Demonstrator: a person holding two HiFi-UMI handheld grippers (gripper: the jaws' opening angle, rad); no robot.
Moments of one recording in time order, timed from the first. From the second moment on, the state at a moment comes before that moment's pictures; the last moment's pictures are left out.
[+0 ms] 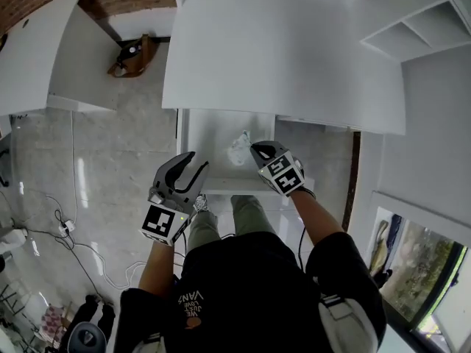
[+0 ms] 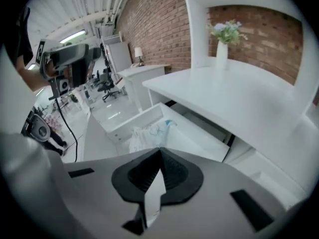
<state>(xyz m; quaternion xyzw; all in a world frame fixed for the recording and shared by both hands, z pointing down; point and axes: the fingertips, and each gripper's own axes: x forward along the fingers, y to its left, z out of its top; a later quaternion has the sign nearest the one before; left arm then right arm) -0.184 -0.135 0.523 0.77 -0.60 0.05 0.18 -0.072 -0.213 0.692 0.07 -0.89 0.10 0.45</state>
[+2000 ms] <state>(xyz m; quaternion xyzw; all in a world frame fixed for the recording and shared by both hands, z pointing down) -0.110 -0.045 0.386 0.85 -0.52 0.02 0.05 0.109 -0.084 0.352 0.45 -0.87 0.18 -0.03</state>
